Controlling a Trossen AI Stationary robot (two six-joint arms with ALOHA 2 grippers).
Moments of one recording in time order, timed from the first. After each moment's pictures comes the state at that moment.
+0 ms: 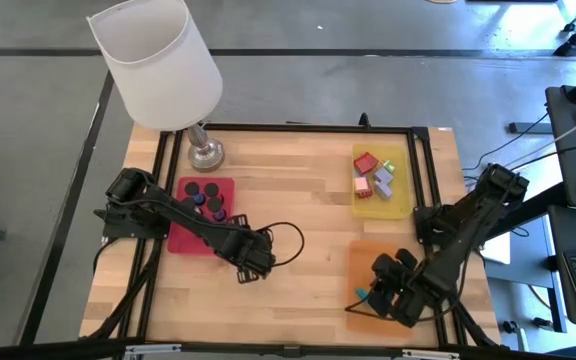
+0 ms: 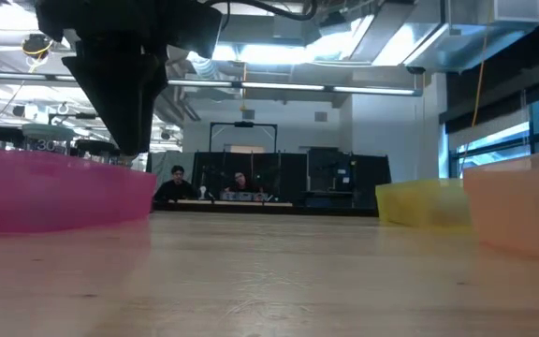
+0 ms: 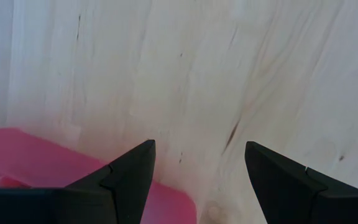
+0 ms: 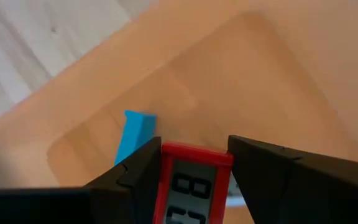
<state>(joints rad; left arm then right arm) -0.39 1.81 1.35 -1.05 -0.27 -0.67 0.95 1.53 0.94 -0.82 0.38 1.61</state>
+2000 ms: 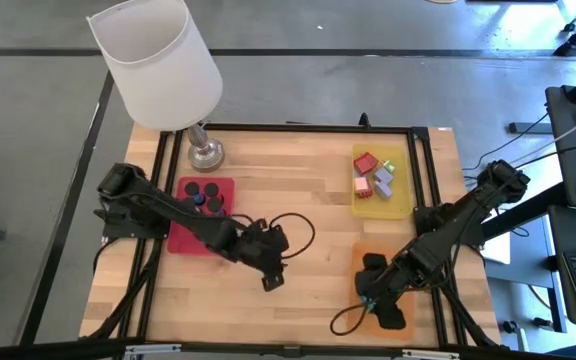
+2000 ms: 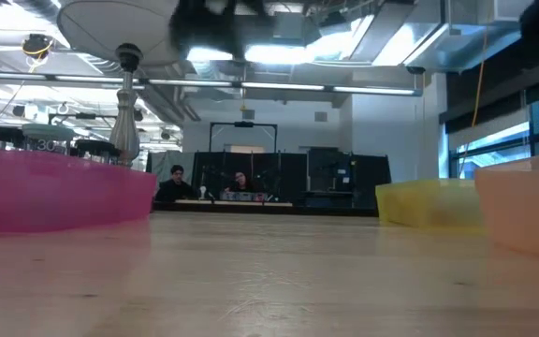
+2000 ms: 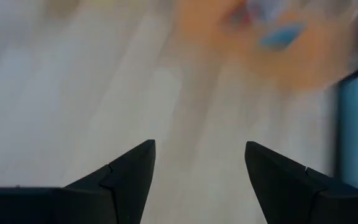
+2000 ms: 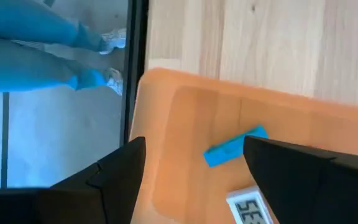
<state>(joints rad) -0.39 1.71 1.35 -0.56 -0.32 -0.69 0.75 1.49 1.11 -0.72 -0.09 0.71</state>
